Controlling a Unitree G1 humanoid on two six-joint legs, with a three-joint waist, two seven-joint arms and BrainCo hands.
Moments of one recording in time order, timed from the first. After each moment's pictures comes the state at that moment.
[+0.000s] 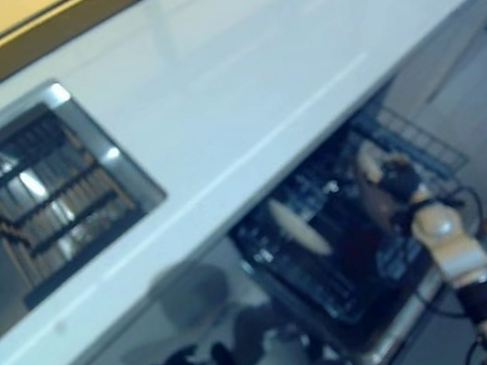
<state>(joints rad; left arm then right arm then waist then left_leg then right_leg) -0.13 0.30 -0.37 1.05 0.06 0.04 -0.07 -0.30 -0.72 0.09 0.24 0.04 0.16 -0.10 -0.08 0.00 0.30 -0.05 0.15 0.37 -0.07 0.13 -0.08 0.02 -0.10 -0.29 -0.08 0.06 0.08</state>
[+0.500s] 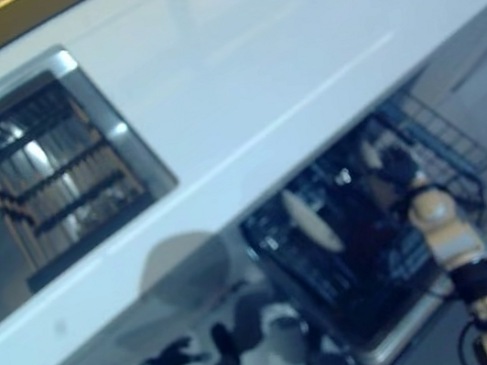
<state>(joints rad) -0.16 0.34 -0.37 1.03 0.06 0.04 -0.08 -0.40 -0.75 0.13 0.35 -0.05 0.17 -0.07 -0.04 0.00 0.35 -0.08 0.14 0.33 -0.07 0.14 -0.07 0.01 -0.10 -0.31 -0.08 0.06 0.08</state>
